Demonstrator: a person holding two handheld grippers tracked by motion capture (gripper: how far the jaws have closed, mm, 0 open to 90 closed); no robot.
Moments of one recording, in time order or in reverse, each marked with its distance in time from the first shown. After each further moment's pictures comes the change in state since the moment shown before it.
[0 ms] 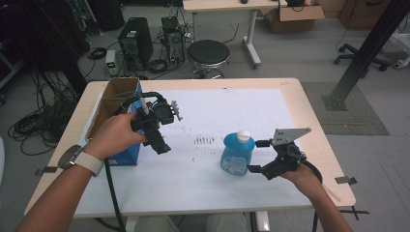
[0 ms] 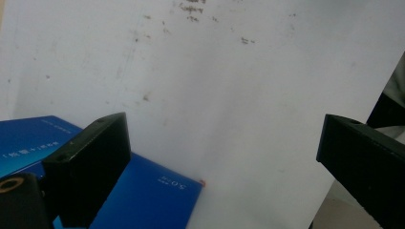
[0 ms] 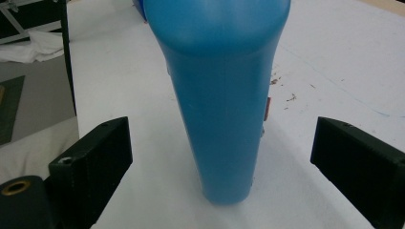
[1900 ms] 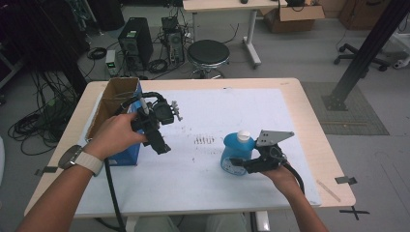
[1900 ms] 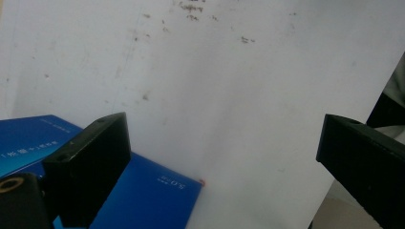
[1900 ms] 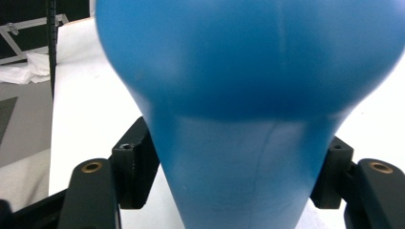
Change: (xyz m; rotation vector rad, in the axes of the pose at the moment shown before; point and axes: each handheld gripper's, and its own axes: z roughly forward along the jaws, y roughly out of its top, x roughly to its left) left arm 0.000 0.000 0.001 0.003 -0.003 -0.007; right arm 0.002 -0.002 0.045 -0.108 -0.010 -0.016
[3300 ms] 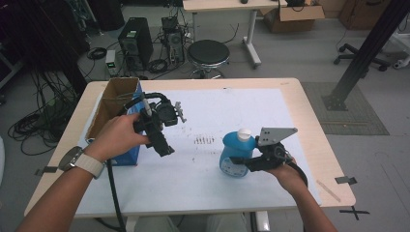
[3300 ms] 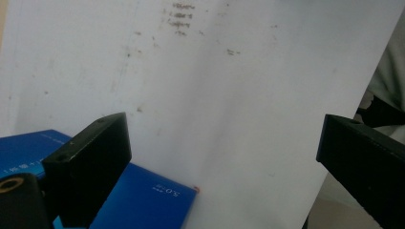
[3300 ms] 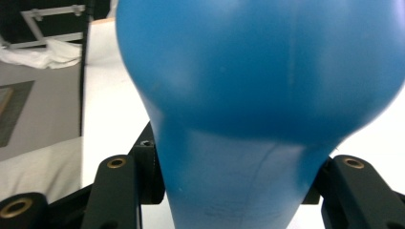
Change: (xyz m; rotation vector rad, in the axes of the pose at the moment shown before) left arm -0.014 0.008 -0.009 -0.025 0.000 0.046; right arm 0.012 0.027 -0.015 0.005 0.059 -0.096
